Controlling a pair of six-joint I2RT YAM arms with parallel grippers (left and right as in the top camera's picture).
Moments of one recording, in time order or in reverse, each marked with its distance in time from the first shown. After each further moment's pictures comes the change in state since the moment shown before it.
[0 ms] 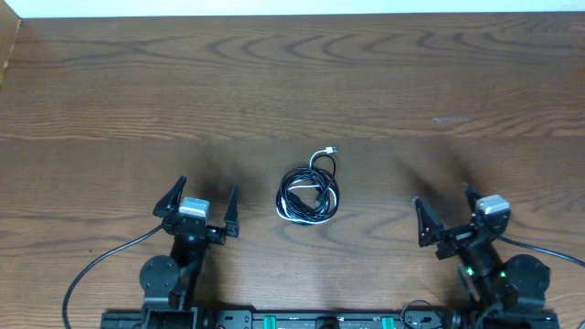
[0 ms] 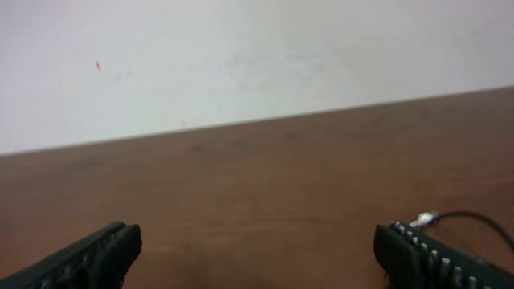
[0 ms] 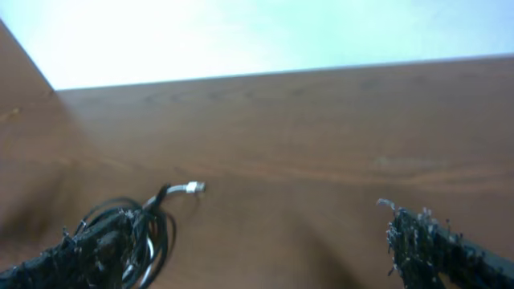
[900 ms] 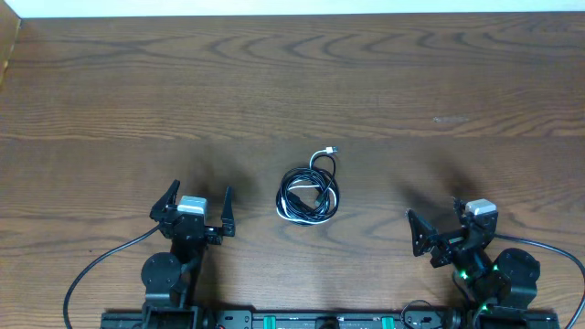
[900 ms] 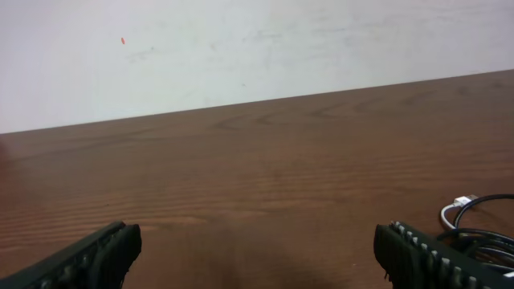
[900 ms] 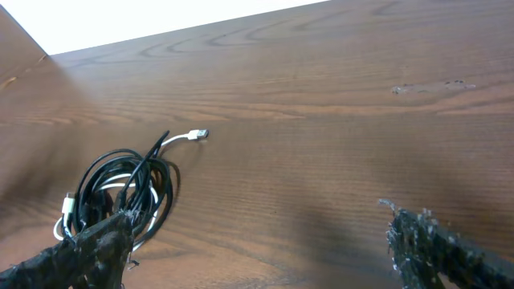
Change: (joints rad) left arm 0.000 -0.003 -0.012 -0.059 -0.080 0.026; right arm 0.000 -0.018 -0.040 -0.160 -0.027 0.009
